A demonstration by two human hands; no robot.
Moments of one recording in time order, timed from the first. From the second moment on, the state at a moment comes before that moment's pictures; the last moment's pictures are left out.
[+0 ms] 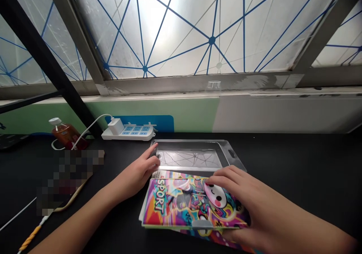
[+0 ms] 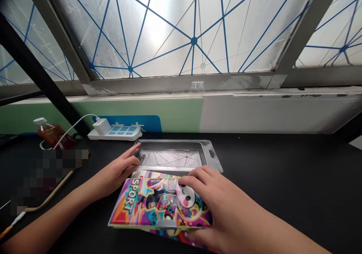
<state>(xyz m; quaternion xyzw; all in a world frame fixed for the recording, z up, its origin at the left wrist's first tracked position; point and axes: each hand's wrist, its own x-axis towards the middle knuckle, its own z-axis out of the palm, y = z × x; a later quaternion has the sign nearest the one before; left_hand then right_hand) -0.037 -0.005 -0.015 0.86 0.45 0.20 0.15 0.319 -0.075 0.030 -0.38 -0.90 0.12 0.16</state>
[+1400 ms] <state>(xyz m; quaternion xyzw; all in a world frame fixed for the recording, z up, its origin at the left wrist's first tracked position) -0.014 -0.046 0.004 0.90 0.42 0.14 0.01 0.345 -0.034 -0.004 -0.36 -0.90 -0.11 0.23</state>
